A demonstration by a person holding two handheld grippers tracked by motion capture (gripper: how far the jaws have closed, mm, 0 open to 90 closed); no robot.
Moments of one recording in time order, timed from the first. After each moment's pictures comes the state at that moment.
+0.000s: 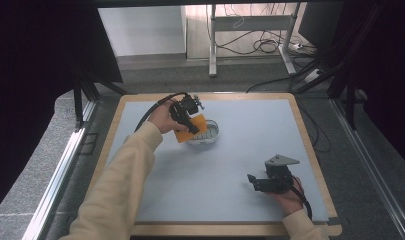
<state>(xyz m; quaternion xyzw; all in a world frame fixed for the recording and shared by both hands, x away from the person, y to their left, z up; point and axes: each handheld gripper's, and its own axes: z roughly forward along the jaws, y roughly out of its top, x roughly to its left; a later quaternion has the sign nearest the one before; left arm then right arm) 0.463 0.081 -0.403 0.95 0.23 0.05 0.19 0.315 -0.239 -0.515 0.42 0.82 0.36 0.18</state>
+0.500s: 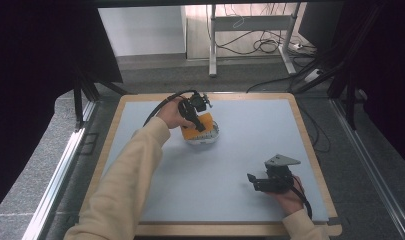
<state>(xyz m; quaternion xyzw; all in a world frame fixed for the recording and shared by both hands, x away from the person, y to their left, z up) 0.483 0.060 -0.410 0.96 0.20 0.04 0.18 0.313 -0.239 -0.512 0.41 0.81 0.37 0.19</state>
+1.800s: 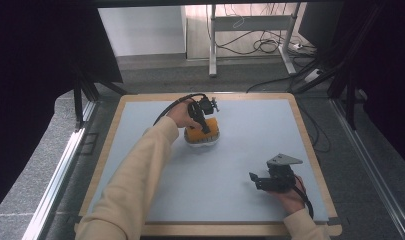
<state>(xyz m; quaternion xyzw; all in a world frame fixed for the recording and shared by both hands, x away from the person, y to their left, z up) 0.510 0.039 -0.442 0.97 0.17 0.04 0.16 0.317 -0.245 -0.513 0.42 0.81 0.37 0.19</state>
